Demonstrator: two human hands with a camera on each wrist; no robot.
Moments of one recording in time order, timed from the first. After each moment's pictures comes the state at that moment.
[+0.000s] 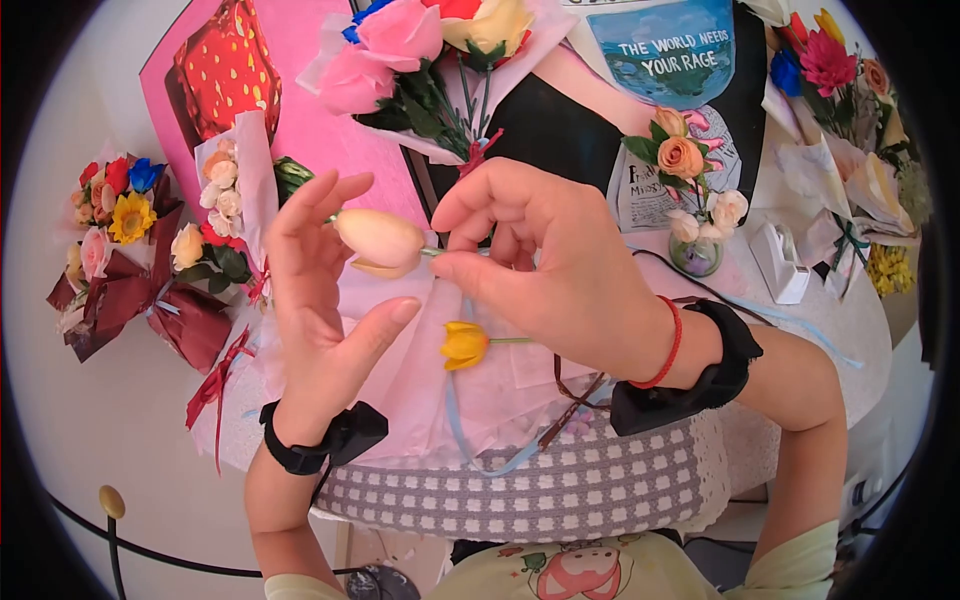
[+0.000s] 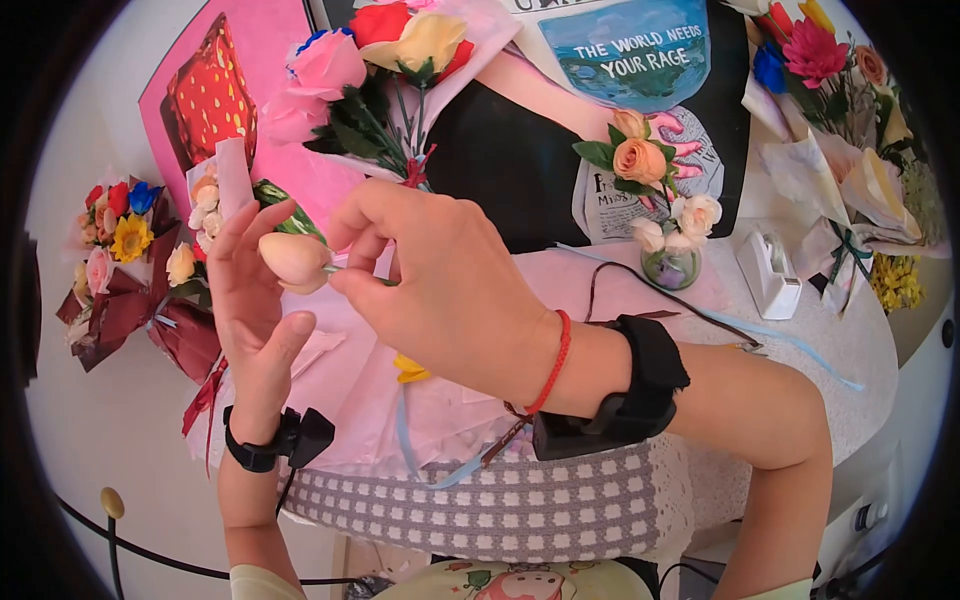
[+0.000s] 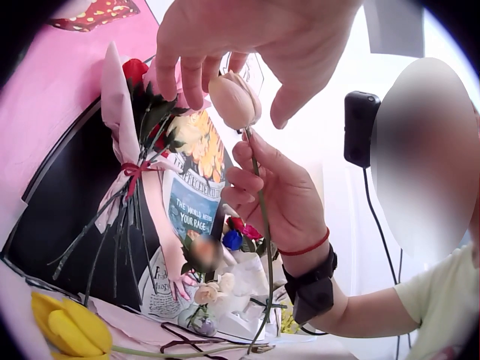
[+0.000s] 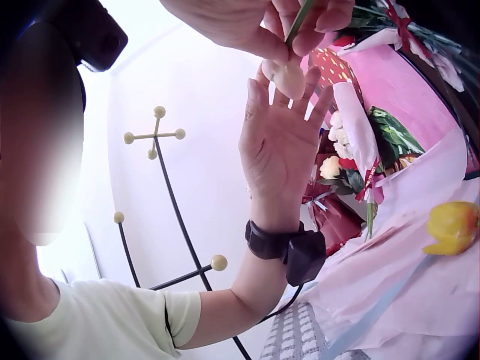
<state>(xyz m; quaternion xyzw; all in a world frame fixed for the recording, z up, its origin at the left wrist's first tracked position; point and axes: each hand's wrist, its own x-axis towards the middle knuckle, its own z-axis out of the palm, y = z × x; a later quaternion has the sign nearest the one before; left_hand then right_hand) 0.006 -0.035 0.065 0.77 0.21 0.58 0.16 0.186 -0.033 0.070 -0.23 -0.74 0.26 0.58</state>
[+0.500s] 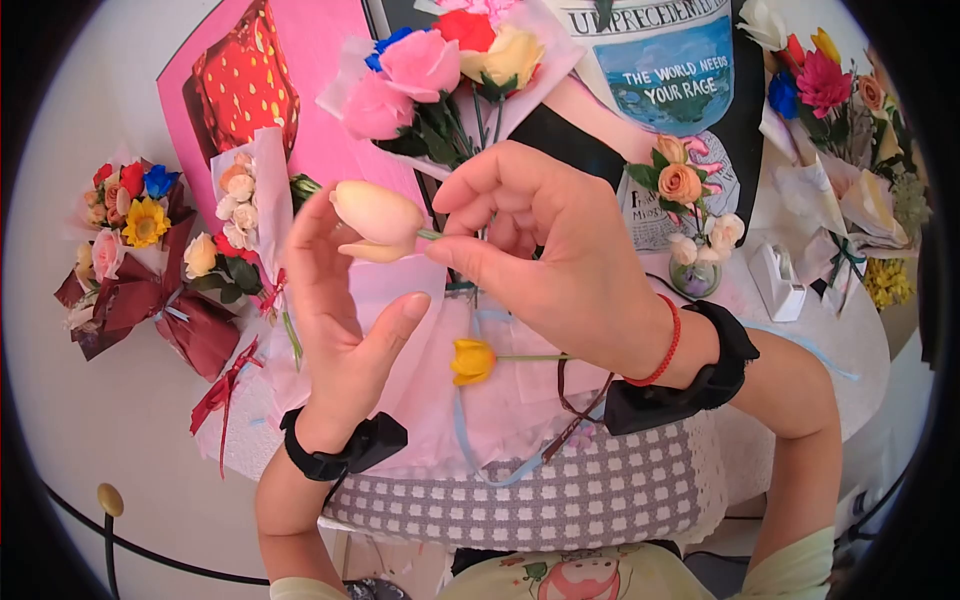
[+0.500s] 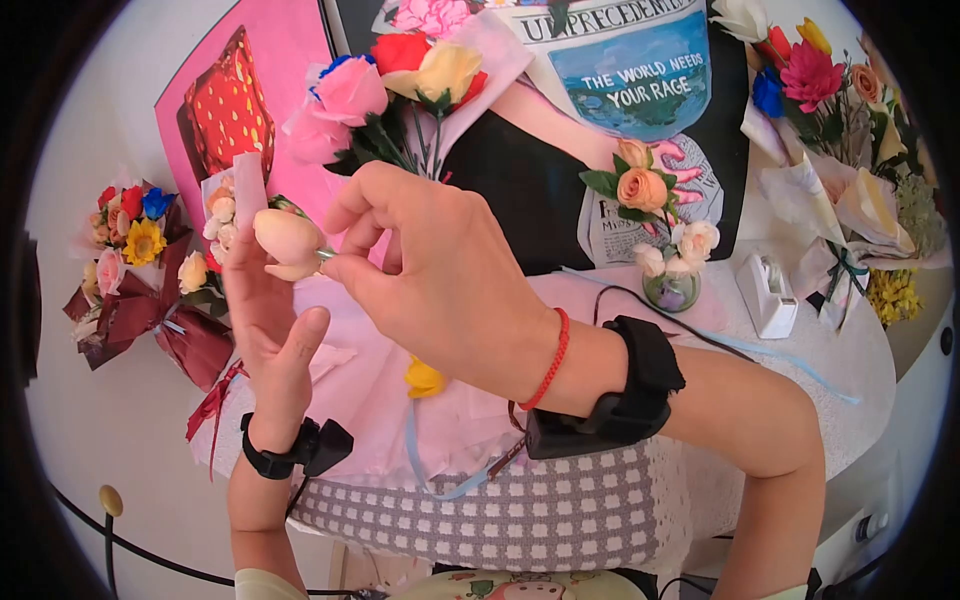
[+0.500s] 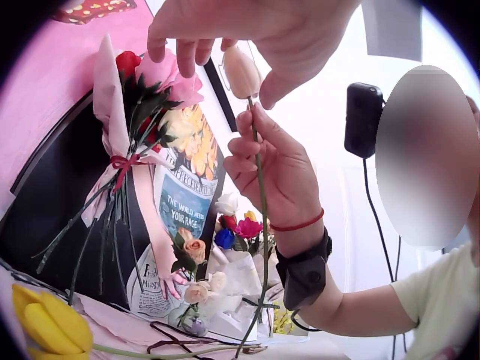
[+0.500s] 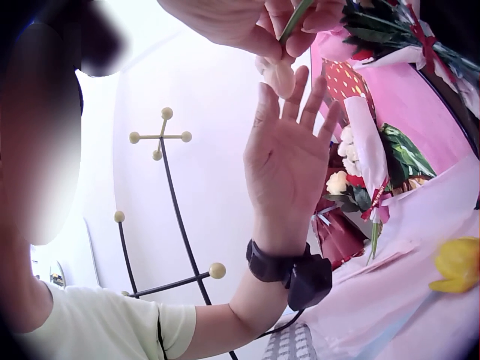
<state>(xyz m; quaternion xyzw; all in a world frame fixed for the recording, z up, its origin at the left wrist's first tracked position) 0.013 -0.034 0.062 0.72 0.20 0.65 0.14 0.183 -0.031 0.088 -0.18 -0.75 0.23 0.59</state>
